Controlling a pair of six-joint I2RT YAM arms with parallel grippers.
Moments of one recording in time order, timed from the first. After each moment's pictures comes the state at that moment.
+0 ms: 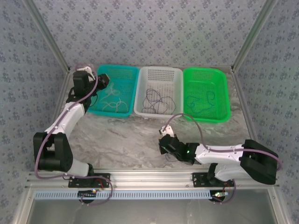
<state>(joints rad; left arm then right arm) -0.09 1.45 1.06 0.02 0.25 -0.57 1.14 1.23 0.45 0.00 0.44 0.53</state>
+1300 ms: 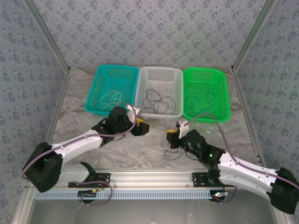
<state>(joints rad) -0.72 1.26 0.61 0.11 0.38 -0.39 0.94 0.74 0.28 0.10 0.14 0.51</state>
